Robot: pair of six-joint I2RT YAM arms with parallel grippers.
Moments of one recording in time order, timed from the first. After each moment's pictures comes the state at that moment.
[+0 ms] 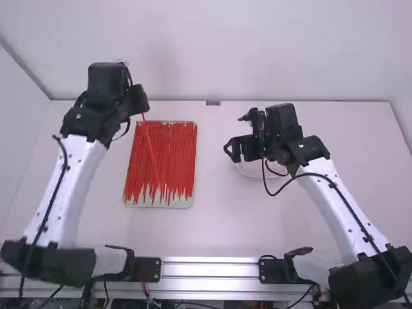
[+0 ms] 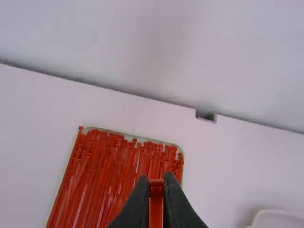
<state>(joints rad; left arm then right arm) -0.10 1.36 1.55 -0.76 -0.08 -0.35 0.34 1.34 1.23 -0.76 -0.39 0.10</state>
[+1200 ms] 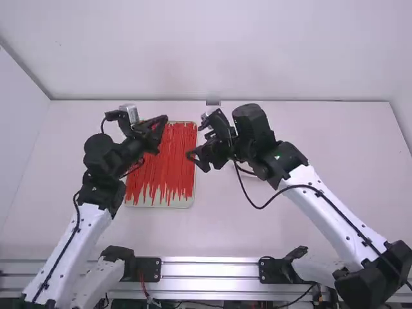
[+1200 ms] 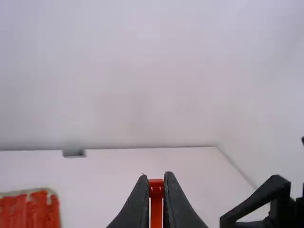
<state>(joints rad) -0.11 0.97 0.72 0.27 0.46 -0.51 0.61 1.34 1.26 -0.52 -0.48 0.03</state>
